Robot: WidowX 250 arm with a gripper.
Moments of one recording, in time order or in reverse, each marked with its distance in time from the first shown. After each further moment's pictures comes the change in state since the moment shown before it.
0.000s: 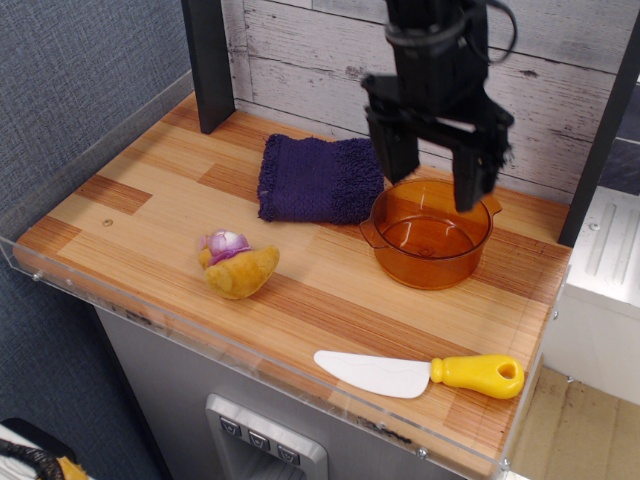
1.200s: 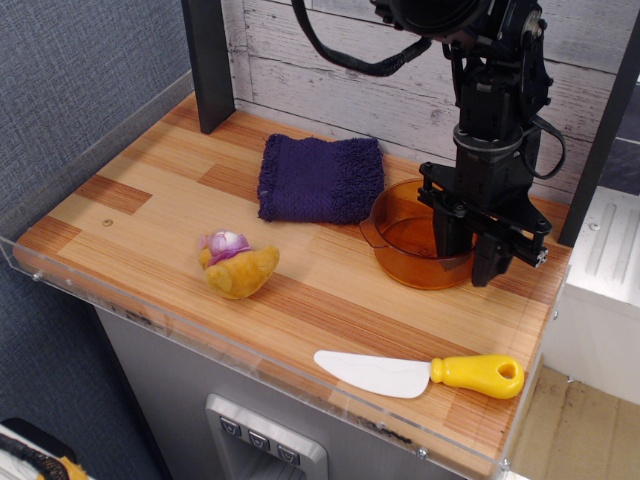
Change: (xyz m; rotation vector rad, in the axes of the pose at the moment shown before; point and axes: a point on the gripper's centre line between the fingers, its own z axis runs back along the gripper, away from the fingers) arm 0.010 -0.017 -0.092 0.018 0.166 -0.109
